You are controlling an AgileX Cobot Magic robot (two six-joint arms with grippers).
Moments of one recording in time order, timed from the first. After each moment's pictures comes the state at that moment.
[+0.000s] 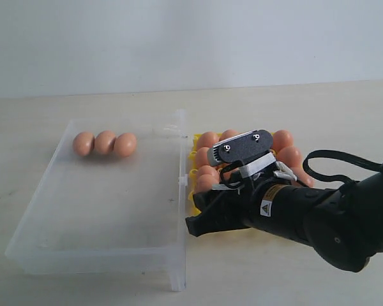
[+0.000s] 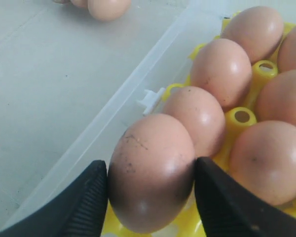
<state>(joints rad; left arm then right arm) 0.04 0.00 0.00 0.10 0.39 0.03 0.70 1.78 -0.58 0.09 -0.47 0.08</state>
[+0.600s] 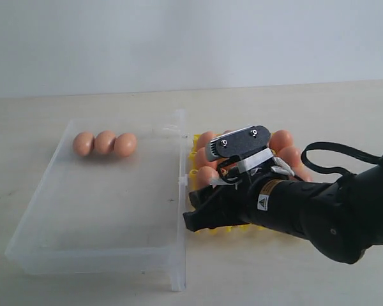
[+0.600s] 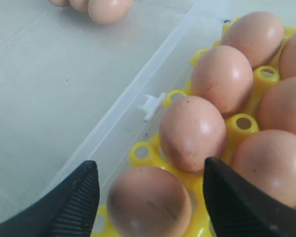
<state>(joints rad) 0.04 0.00 0.00 0.10 0.39 0.03 0.70 1.77 -0.61 0.10 -0.42 0.08</state>
